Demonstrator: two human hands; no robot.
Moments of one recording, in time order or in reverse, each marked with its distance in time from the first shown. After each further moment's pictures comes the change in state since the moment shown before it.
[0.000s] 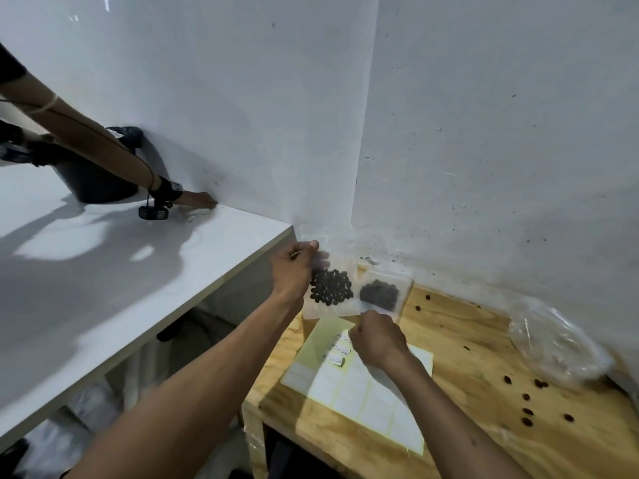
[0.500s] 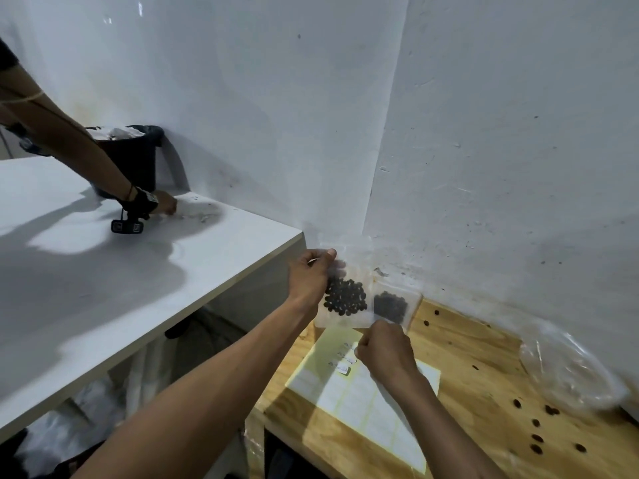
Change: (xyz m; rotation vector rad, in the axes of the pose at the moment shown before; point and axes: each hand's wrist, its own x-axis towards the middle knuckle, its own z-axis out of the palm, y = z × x) left_hand -0.001 -0.002 0.007 0.018 -0.012 -0.015; right_hand -0.008 -0.004 0.001 0.025 0.095 -0.047
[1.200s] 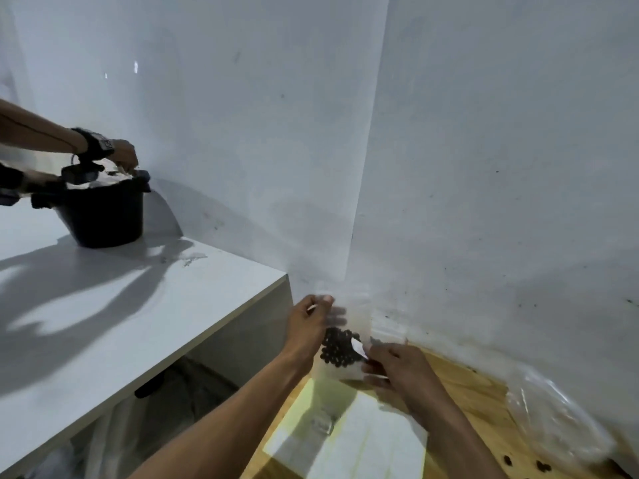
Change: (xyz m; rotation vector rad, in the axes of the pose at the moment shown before) left_hand -0.015 0.008 0.023 0.046 -0.144 0.005; right_hand 0.006 0.026 -0.066 1.055 -0.059 0.120
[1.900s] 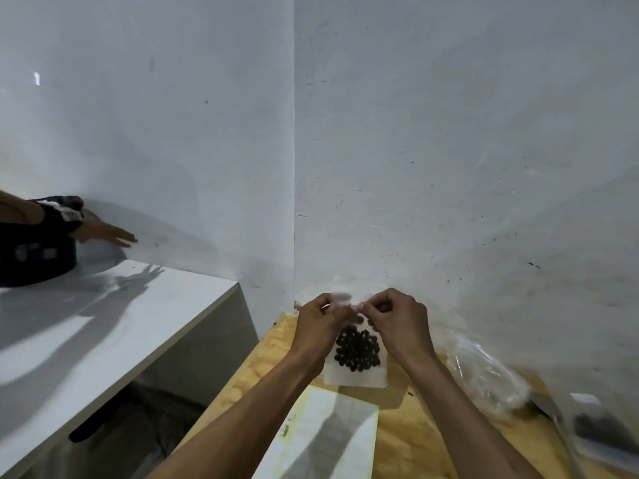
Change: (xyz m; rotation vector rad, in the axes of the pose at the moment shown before) left_hand -0.038 0.022 0.092 0.009 -0.281 -0.002; right_hand 0.007 -0.037 -0.067 -0.417 0.453 -0.360
